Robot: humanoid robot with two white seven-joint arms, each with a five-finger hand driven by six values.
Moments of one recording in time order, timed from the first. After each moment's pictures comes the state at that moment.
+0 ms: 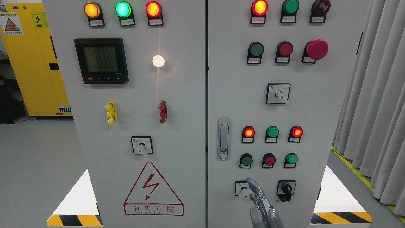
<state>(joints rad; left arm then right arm) -0.04 -0.11 -0.09 -0.04 0.15 -0.05 -0.03 0.00 0.10 0.18 -1.90 0.16 -0.16 0.05</state>
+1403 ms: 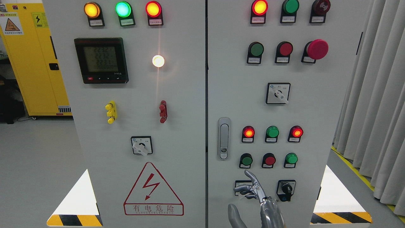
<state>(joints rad) -0.04 -0.11 -0.09 -0.04 0.15 -0.05 -0.03 -0.05 0.12 0.21 -1.89 0.70 -0.13 -0.09</state>
